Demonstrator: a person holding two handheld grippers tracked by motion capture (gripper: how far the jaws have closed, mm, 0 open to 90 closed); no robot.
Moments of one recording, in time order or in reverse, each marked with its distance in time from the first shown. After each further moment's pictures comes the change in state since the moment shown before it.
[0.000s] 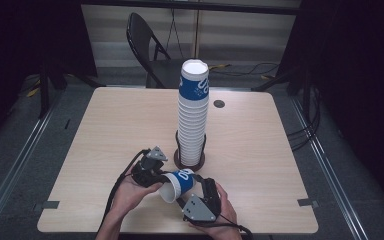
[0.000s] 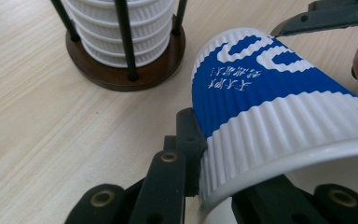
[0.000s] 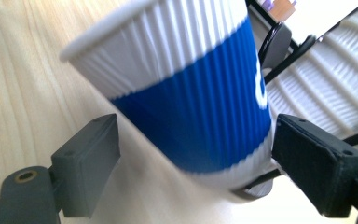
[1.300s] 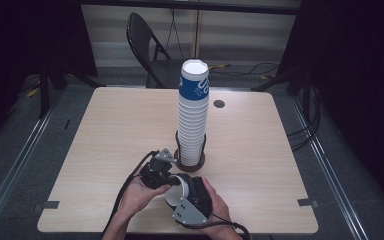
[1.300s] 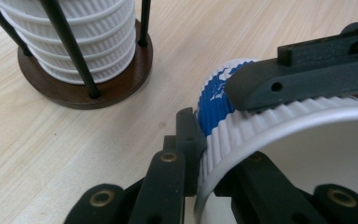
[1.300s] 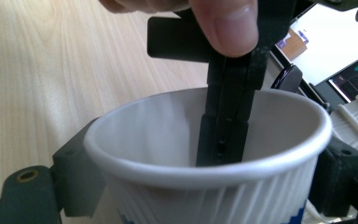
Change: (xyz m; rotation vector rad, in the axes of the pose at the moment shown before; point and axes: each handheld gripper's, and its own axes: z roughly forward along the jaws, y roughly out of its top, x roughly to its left) left arm -0.012 0.009 0.012 -0.005 -0.076 0.011; right arm 0.005 0.022 0.006 -0.097 0.062 -0.100
